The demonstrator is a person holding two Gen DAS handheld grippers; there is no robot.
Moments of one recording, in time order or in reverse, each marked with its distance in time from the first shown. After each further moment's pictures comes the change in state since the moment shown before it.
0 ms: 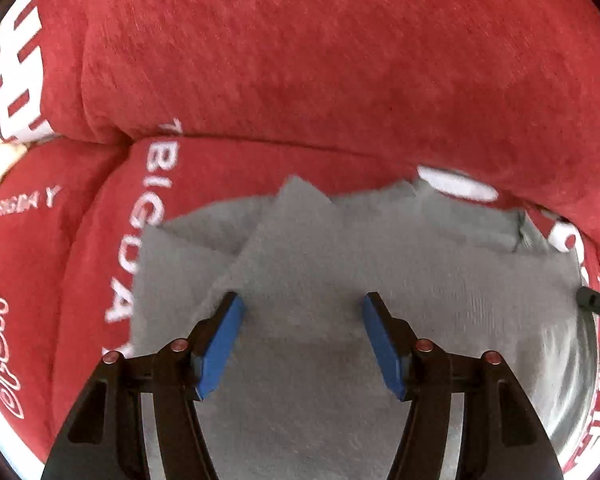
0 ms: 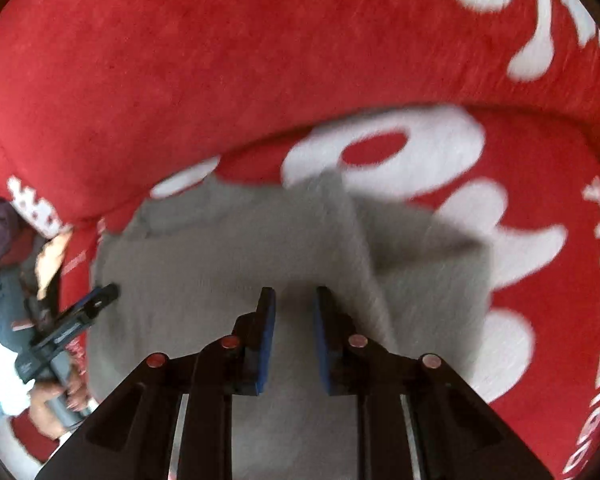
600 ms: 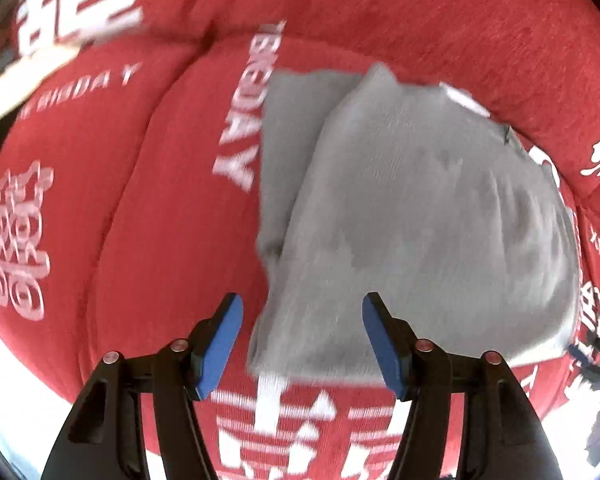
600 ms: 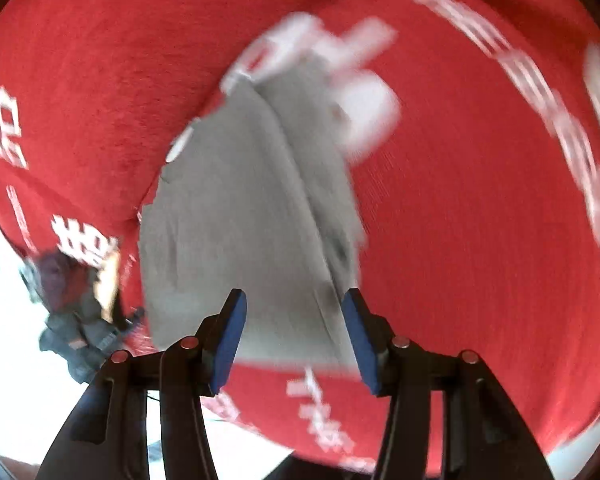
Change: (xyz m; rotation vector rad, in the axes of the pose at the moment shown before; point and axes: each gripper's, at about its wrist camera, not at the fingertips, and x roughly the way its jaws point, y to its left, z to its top) left arm -0.075 0.090 -0.116 -0.074 0.193 -0.090; right arm -0.083 -0.075 -0.167 0.421 0.071 0.236
